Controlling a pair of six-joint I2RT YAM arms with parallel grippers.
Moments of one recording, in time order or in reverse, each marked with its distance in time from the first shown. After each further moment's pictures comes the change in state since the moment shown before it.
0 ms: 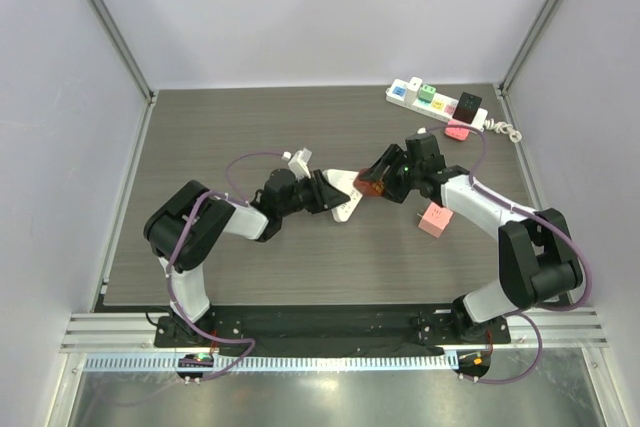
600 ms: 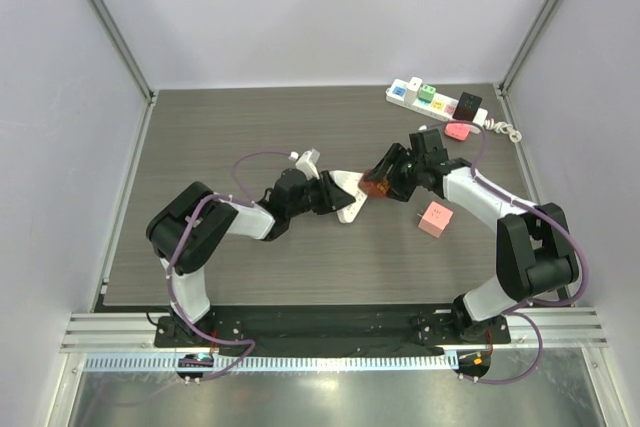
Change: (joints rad) left arm -0.051 -0.002 0.048 -0.097 -0.086 0.027; right arm -0.060 0.045 0.054 -0.096 -0.065 -0.074
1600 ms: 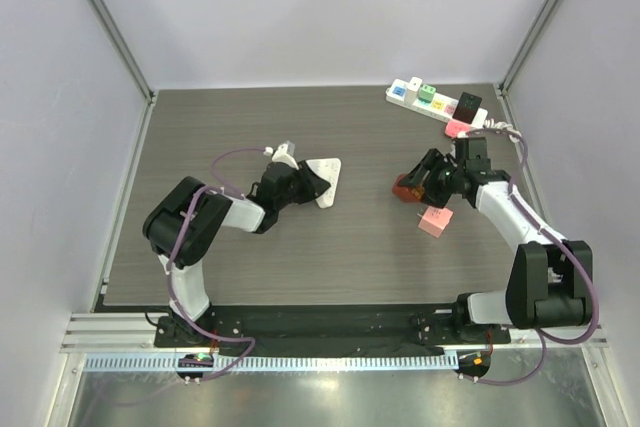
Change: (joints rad) left arm 0.090 0.008 0.003 -0.061 -0.186 0.043; right arm -0.214 -0.177 -0.095 -0.113 -0.100 -0.180
